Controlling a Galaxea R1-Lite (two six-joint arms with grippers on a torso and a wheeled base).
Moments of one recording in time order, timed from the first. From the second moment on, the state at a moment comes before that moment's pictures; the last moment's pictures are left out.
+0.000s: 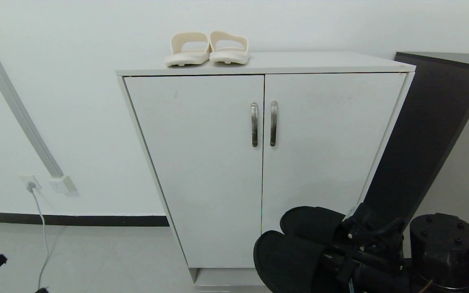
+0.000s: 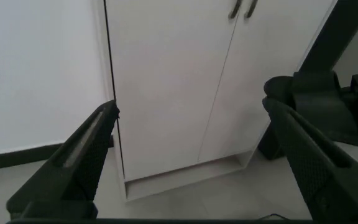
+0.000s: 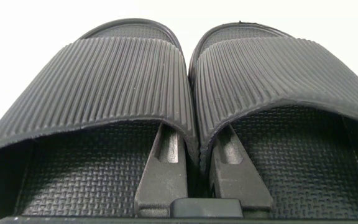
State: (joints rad) left arm 0.00 0.50 -0.24 -0.20 -0.36 -0.09; right arm 0.78 1.66 -0.30 -1.04 0.01 -0.02
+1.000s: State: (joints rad) left arm -0.49 1.24 -0.45 -0.70 -0.24 -0.18; right arm 0.78 1.67 -0.30 -1.04 0.03 -0.02
